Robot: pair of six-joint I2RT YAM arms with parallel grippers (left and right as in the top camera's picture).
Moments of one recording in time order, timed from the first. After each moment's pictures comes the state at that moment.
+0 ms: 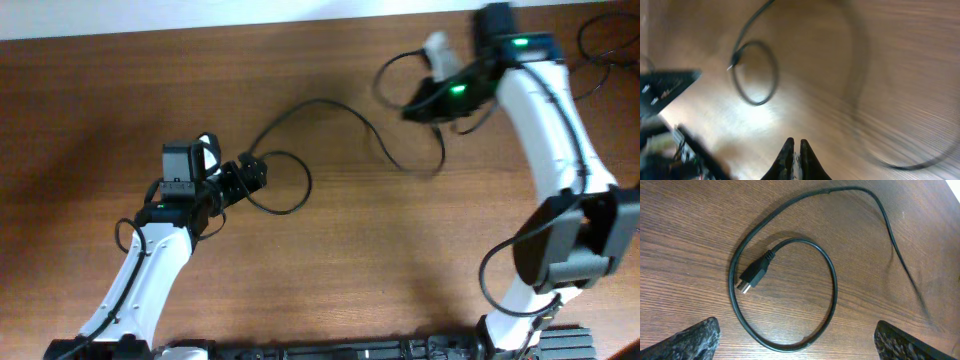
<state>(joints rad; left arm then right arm) -0.07 1.37 0.76 -0.31 0.30 -0.57 0.08 1.91 1.76 -1.18 -0.63 -0.12</state>
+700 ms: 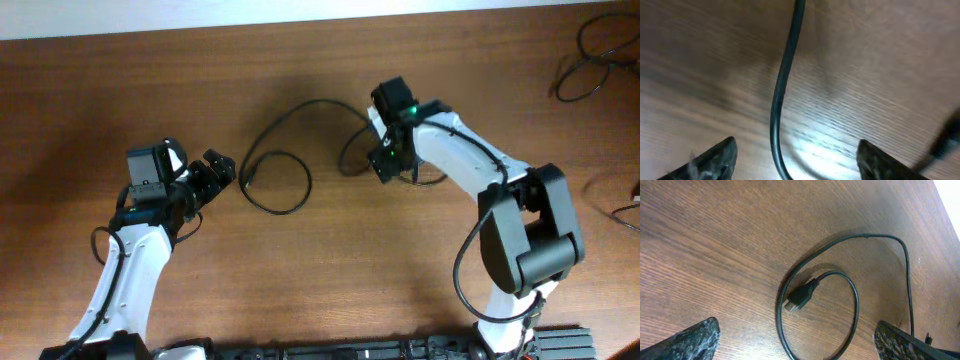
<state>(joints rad) 0.09 1.37 0.76 -0.33 0.30 -0.61 0.34 1.95 1.32 -0.76 0.10 -0.09</state>
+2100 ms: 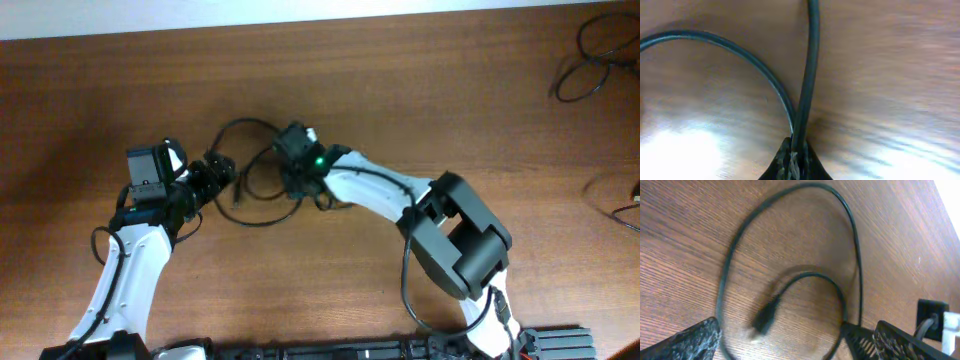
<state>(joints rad) 0.09 1.37 0.76 -0.33 0.30 -0.61 0.72 2.13 1.43 -0.48 0.03 0.50</state>
